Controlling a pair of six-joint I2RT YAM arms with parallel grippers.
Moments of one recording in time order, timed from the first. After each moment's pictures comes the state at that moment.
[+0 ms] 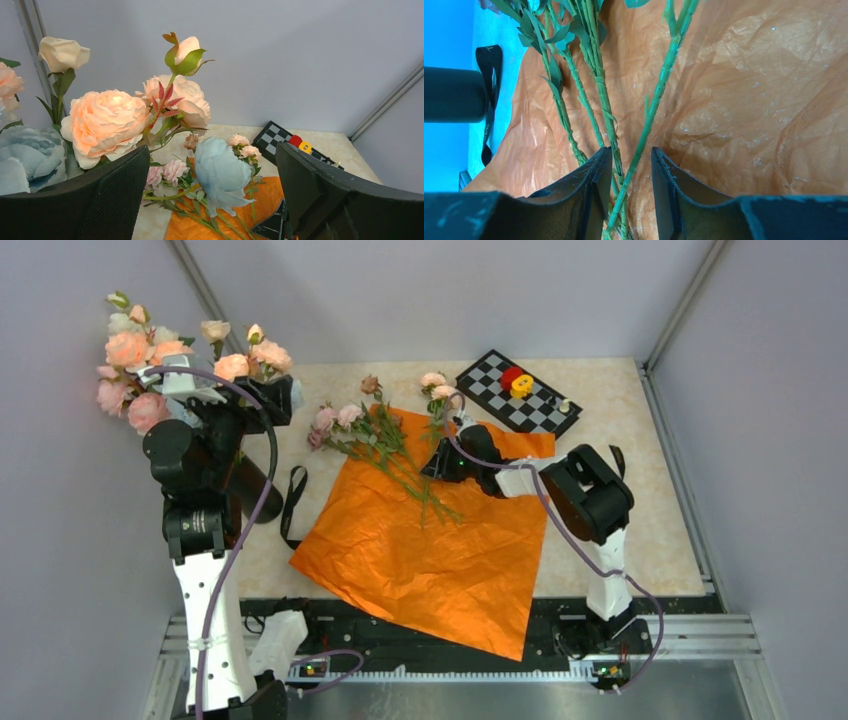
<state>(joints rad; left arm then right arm) 0.18 0.85 1.25 -0.23 0.32 -0.33 0.62 2.06 1.13 0.40 -0.25 0.70</state>
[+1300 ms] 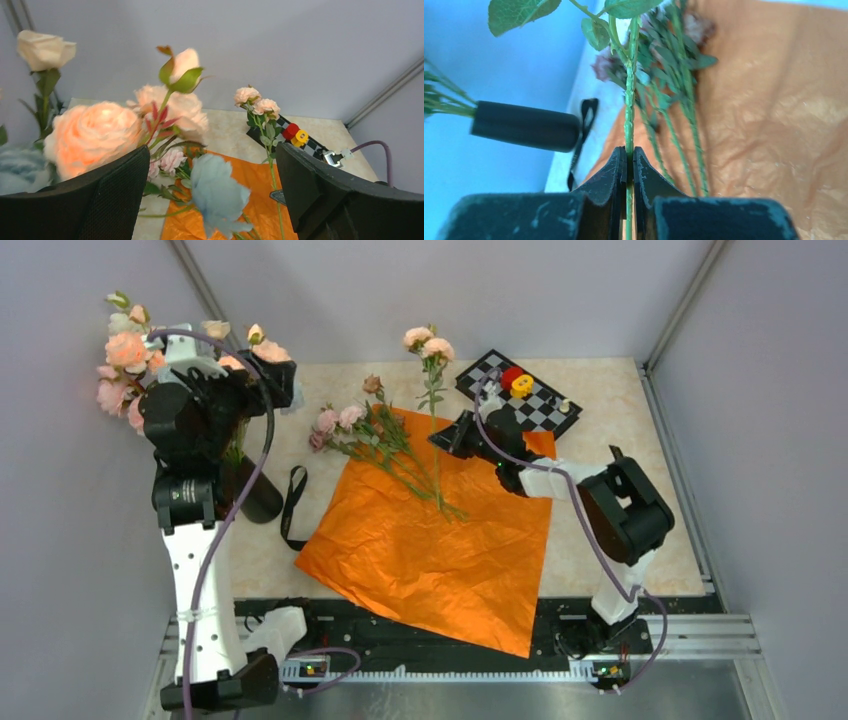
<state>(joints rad) 0.16 0.96 1.40 -0.37 0.31 -0.32 0.57 1.88 1.04 0.58 -0.26 0.85</state>
